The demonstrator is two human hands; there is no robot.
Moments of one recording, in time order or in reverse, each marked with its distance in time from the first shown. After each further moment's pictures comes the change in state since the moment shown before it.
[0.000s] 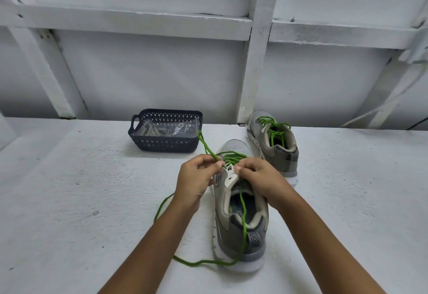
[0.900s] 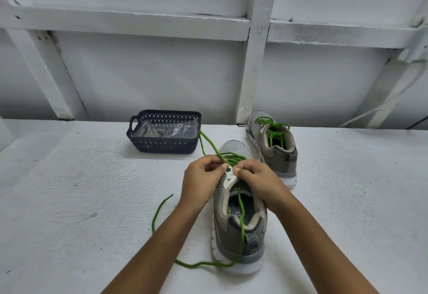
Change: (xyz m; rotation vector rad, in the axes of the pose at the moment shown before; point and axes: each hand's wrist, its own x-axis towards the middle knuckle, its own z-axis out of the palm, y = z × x) left_hand 0.007 -0.012 0.007 0.311 0.037 0.200; right_hand 0.000 0.007 0.002 0.103 0.025 -0.011
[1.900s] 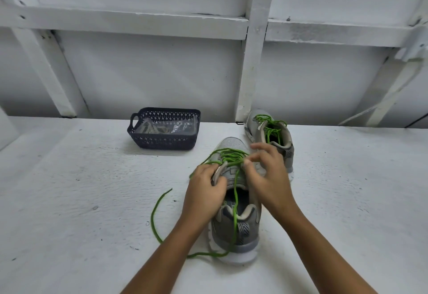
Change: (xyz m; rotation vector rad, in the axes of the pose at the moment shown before) left_hand -0.036 -0.003 0.007 0.356 0.012 0.094; right_hand -0.027 0.003 -0.002 -0.263 0.444 -0.330
